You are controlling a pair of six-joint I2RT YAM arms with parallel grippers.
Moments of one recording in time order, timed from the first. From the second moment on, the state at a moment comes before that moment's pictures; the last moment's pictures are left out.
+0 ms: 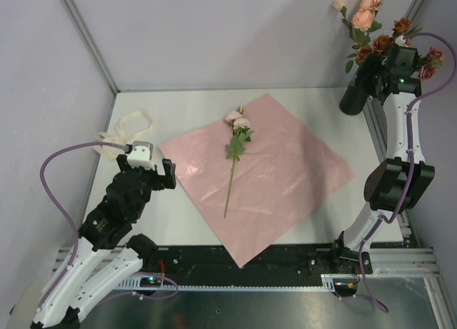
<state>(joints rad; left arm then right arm) -0.60 0.49 0.74 -0.53 -0.47 -0.13 -0.21 1.83 1.94 -0.68 -0.04 0.33</state>
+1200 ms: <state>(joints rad) -0.60 0.50 0.74 -0.53 -0.46 -0.13 0.33 1.43 1.04 -0.24 -0.16 0.56</state>
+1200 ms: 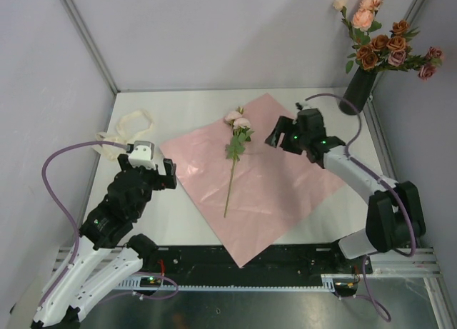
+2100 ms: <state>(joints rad) -0.60 0.50 0.74 -0.53 -0.46 -0.13 0.65 1.91 1.07 0.21 -0.06 0.84</state>
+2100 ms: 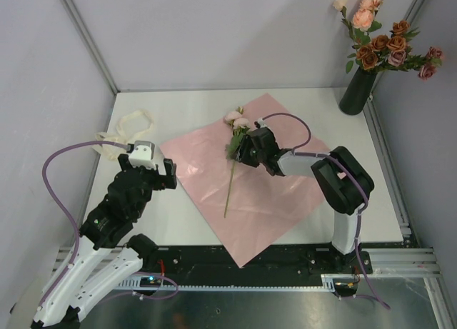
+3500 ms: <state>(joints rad) -0.60 0.51 0.74 -0.53 -0.44 -0.13 0.60 1.64 1.13 0.31 0.00 0.64</state>
